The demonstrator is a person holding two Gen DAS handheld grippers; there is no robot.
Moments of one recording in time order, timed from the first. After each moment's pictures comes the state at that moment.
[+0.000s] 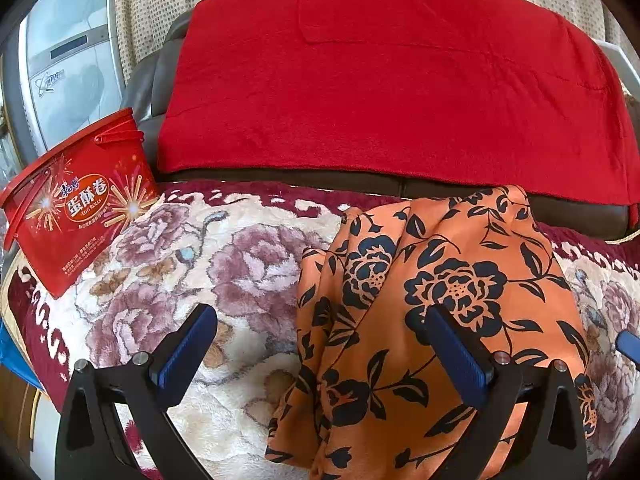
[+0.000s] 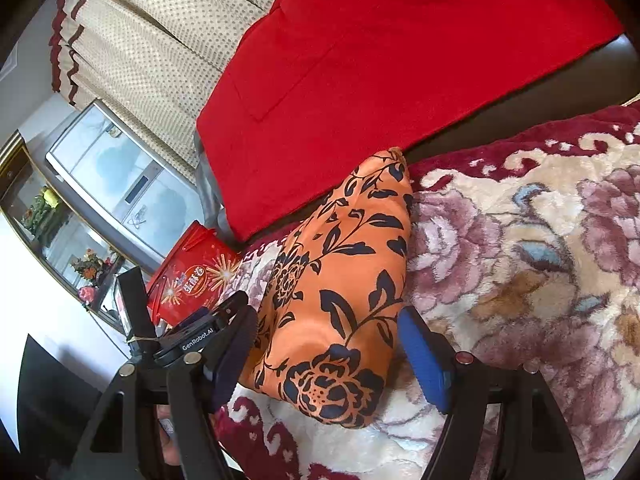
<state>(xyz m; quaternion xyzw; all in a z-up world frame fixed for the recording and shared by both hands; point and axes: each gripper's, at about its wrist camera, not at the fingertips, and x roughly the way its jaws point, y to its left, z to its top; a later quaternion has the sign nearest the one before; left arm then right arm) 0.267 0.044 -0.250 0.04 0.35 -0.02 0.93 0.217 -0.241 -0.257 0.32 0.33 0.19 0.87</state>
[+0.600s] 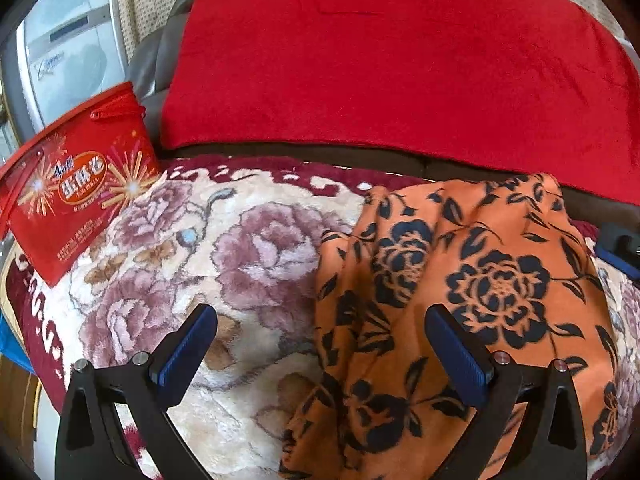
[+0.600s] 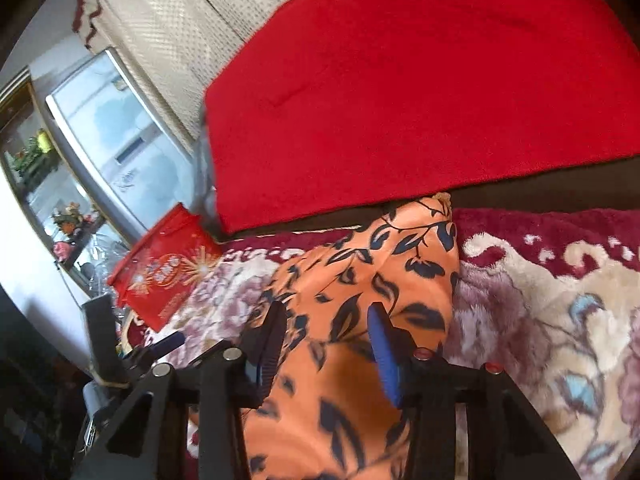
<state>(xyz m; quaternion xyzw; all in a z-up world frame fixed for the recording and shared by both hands) 0.296 0.060 -0.272 0.03 0.39 0.00 0.92 0.315 -0.202 -0.243 0.22 0.33 0.19 0.90</state>
